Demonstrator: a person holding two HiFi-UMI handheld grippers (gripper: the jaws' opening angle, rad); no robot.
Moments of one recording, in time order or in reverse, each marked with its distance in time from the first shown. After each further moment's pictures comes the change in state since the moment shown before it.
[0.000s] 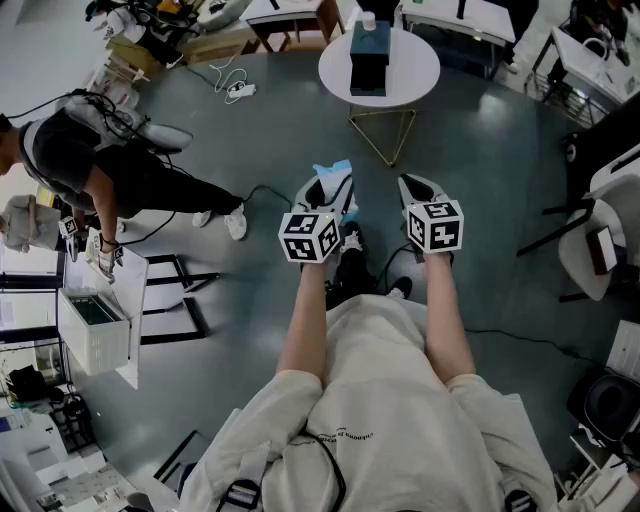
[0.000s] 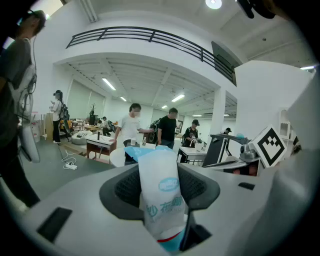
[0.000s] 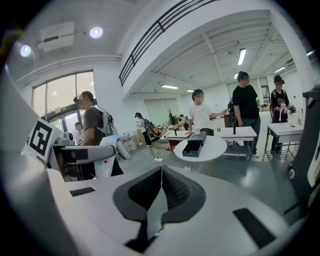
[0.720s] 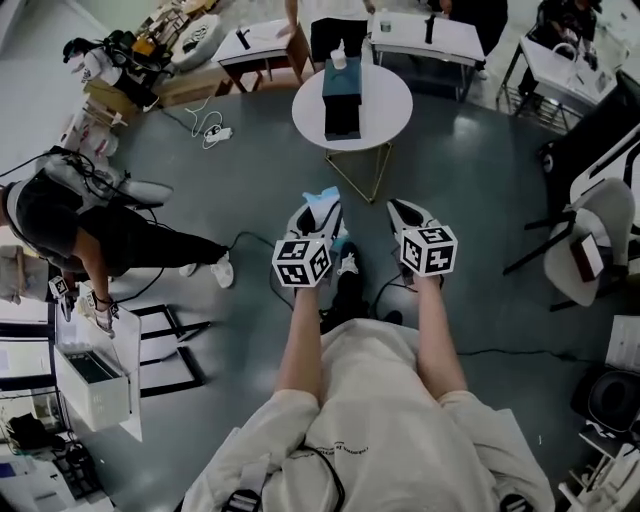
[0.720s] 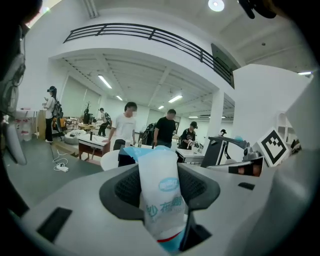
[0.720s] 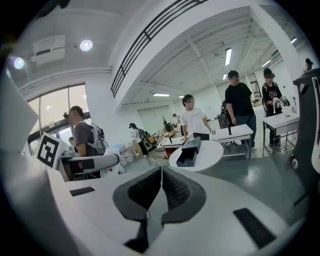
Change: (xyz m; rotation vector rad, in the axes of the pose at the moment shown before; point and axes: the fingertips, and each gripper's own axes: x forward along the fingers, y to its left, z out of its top) left arm 0.076 0.023 0.039 -0.008 -0.004 -0.060; right arm 0.036 -0.046 0.053 0.126 -0.099 -0.016
